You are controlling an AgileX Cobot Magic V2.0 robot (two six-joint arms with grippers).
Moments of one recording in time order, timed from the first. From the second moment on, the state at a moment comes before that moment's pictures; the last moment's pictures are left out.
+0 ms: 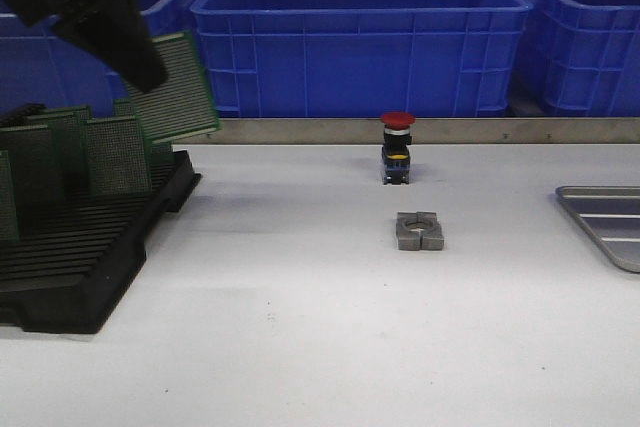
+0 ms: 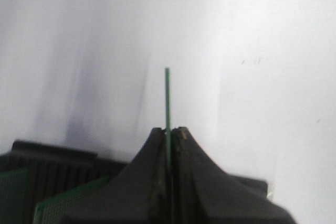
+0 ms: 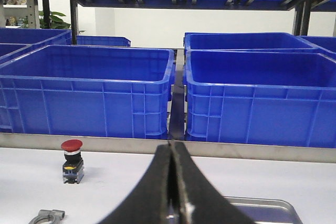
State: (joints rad) left arm -0.22 1.84 -1.59 -0.58 1.22 1.42; right arm 0.00 -0.01 0.03 -0.04 -0.13 0.07
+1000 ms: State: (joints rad) left arm -0.46 1.83 -1.59 -1.01 1.22 1.40; right arm 0.00 0.00 -0.14 -0.04 -0.03 0.21
